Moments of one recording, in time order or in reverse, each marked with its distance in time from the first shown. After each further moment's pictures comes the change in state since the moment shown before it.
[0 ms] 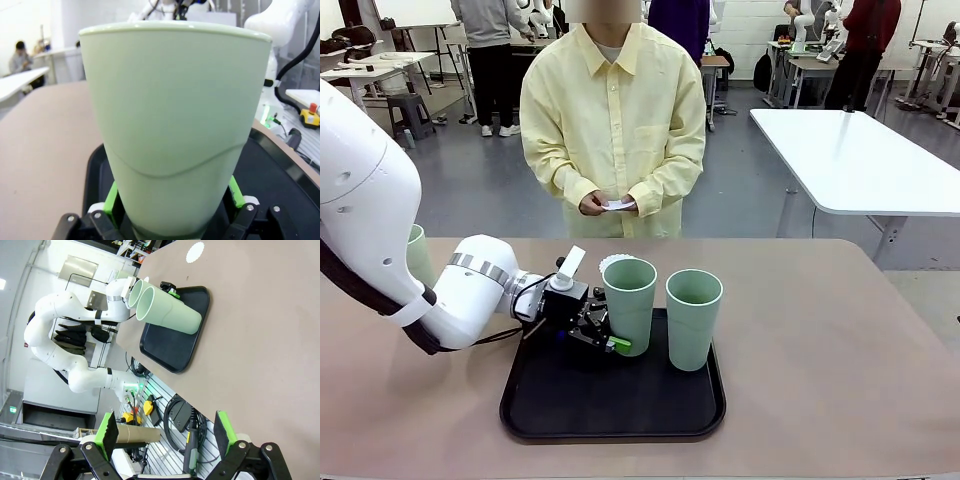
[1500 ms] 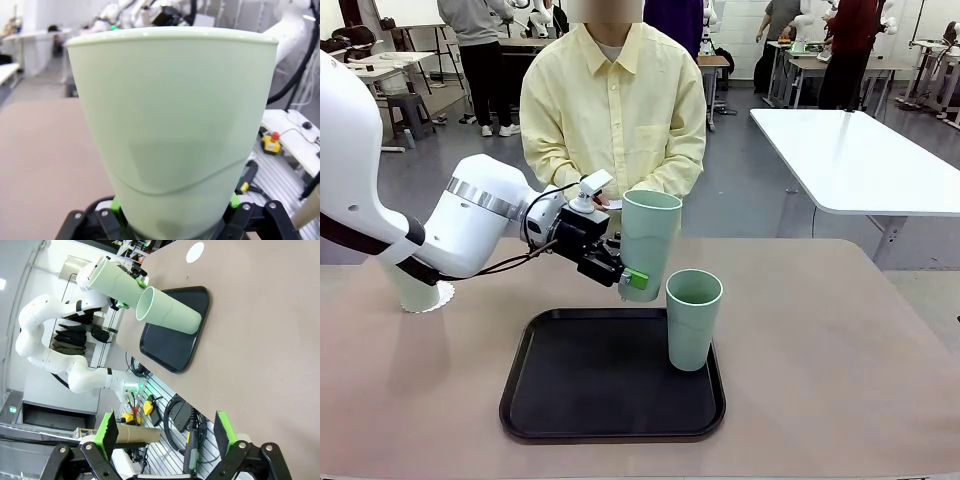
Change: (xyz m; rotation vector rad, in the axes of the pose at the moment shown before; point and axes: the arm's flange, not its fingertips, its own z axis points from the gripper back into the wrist) left arm 0.149 0.015 -0.007 -0.176 0.086 0.135; right arm 0.000 0.000 0.000 0.000 0.000 0.000
